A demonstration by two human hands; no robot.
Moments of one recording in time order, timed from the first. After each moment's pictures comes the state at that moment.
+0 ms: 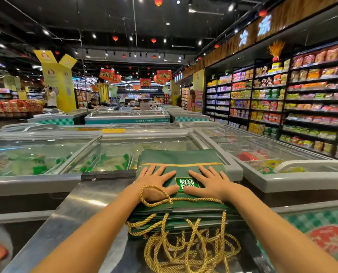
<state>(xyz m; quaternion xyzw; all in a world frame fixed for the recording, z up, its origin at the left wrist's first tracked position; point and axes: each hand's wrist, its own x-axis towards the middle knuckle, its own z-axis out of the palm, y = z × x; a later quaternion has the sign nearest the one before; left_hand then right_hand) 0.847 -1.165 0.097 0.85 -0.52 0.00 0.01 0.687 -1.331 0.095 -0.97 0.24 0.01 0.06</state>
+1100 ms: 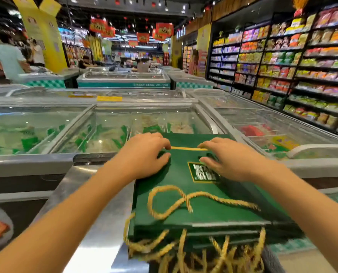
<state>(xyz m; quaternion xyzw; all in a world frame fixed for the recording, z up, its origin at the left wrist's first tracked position) 0.889 -1.153 0.165 0.79 -0.59 0.14 0.11 0.718 -1.341 0.165 -0.98 0.16 -0.06 -0.05</state>
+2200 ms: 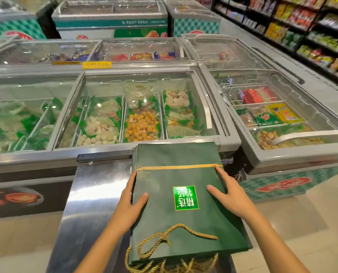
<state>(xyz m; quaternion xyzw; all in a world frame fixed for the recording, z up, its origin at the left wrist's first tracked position) 0.868 -1.118 0.130 0.78 -0.24 -0.28 0.51 0.658 -1.388 0.151 -0.83 0.35 -0.02 0.42</state>
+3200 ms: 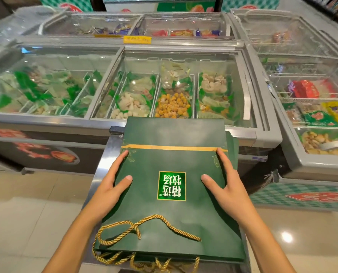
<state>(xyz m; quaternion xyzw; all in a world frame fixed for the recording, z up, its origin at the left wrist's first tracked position) 0.867 -1.037 0.196 0.75 -0.15 -0.24 0.59 0.704 -1.313 0.179 -0.82 0.26 -0.11 0.51</state>
